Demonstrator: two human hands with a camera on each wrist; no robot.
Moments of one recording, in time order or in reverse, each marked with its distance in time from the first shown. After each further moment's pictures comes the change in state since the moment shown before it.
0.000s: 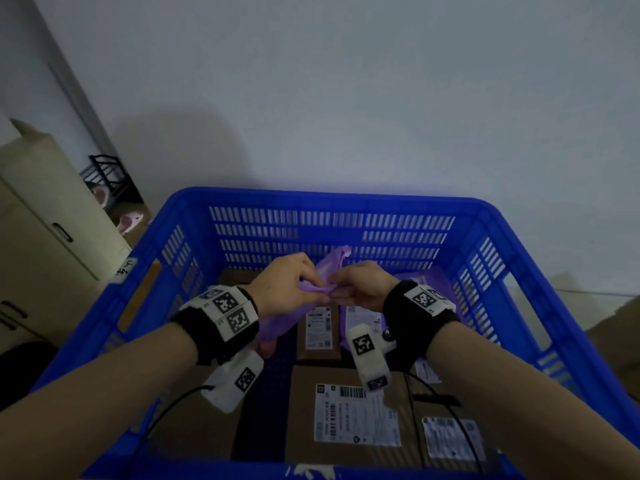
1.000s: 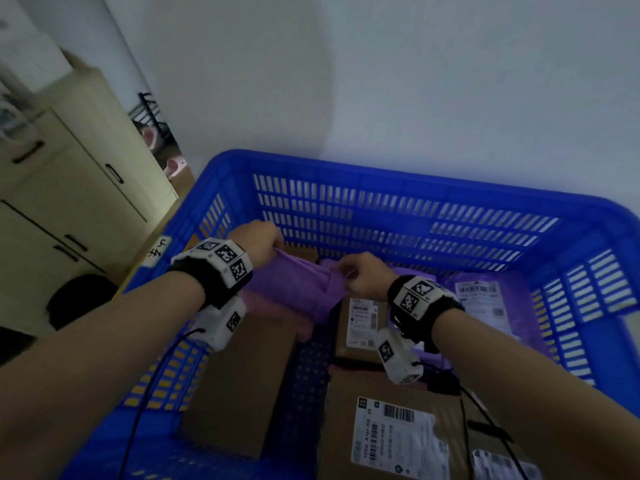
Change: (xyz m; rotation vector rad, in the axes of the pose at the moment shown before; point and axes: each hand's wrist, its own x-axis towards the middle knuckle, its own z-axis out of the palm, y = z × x) left_hand 0.026 -0.134 -0.047 0.385 -0.170 -0.413; right_hand 0.115 0.027 0.034 -1.048 -0.189 -0.337
